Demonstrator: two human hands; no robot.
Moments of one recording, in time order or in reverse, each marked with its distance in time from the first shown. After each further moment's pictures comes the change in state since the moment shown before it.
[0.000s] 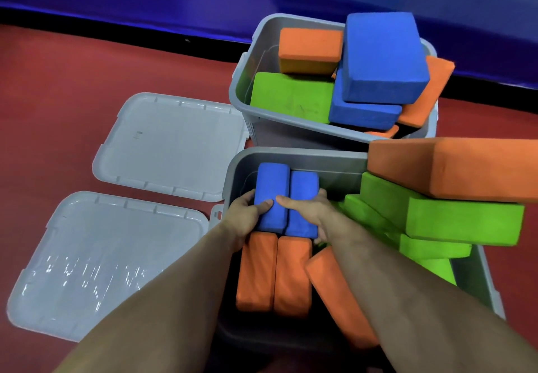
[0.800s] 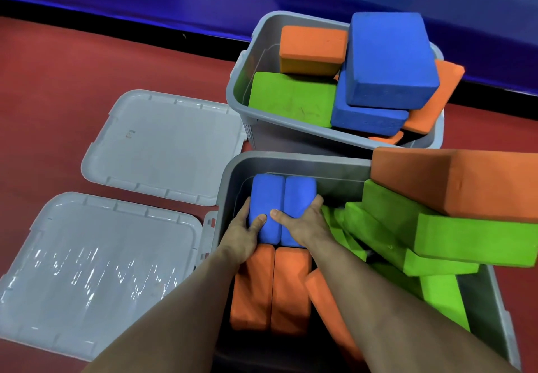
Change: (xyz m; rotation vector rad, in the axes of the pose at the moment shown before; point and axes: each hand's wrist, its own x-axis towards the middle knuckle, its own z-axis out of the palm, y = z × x) left_hand 0.005 -0.028 -0.002 0.349 0.073 0.176; right_hand 0.019 0.019 0.022 -0.253 0.146 -0.225
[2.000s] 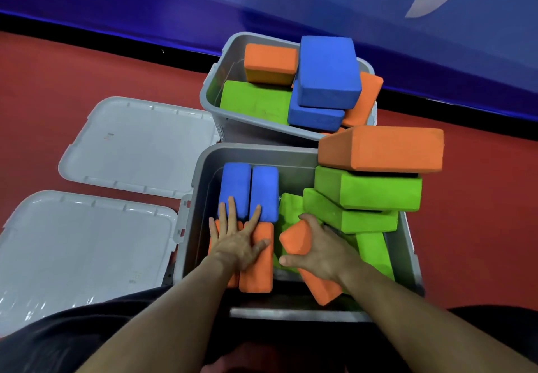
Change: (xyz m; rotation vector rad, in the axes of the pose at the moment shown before) left_hand -0.074 -0.002 0.055 1.116 -0.135 0.079; right_hand -0.138 0.073 -0.110 -0.572 -0.138 -0.168
